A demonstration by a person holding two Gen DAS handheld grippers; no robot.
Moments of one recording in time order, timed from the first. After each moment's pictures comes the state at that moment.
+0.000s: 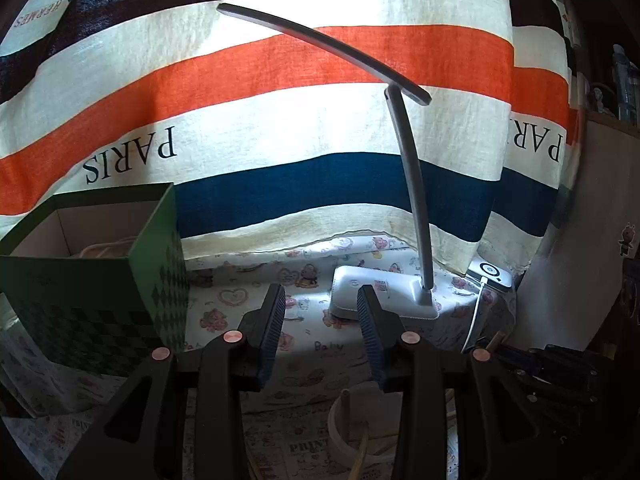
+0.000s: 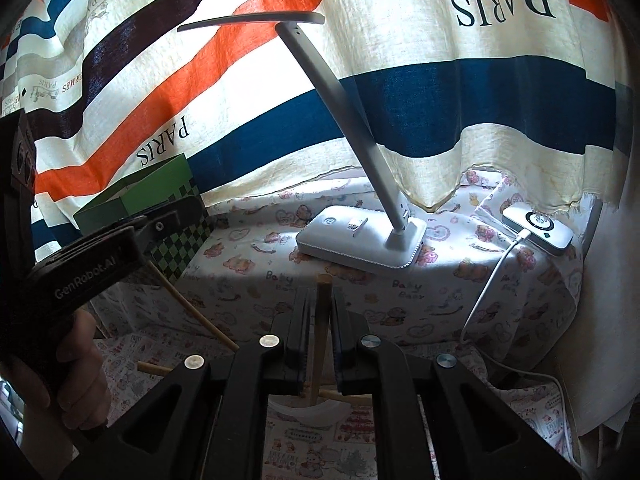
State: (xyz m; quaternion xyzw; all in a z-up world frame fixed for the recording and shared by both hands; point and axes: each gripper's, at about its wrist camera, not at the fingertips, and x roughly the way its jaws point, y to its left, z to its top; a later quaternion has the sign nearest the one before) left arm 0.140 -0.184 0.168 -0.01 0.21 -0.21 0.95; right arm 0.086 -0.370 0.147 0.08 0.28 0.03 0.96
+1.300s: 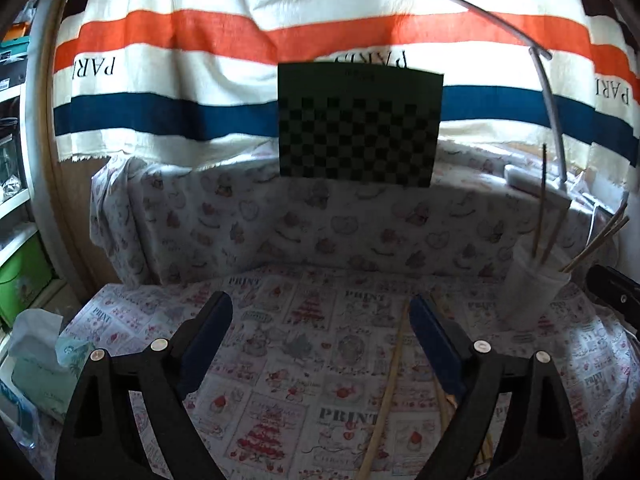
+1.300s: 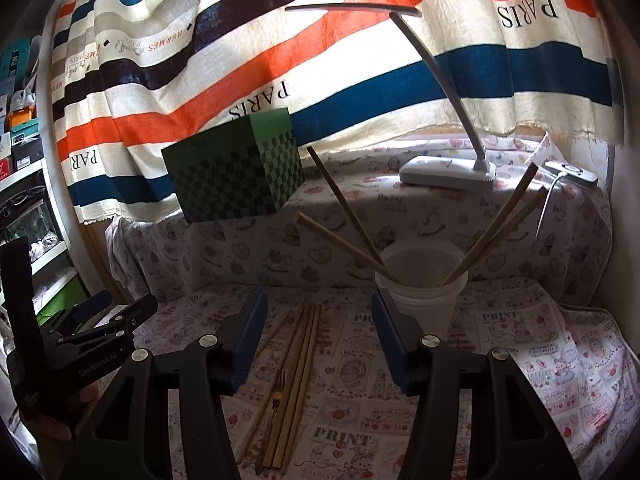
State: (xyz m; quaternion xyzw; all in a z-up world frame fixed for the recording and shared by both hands) left arm 0.014 -0.017 0.049 -0.01 0.26 0.02 0.97; right arm -0.010 -0.262 0.082 0.07 0.25 0.09 0.96
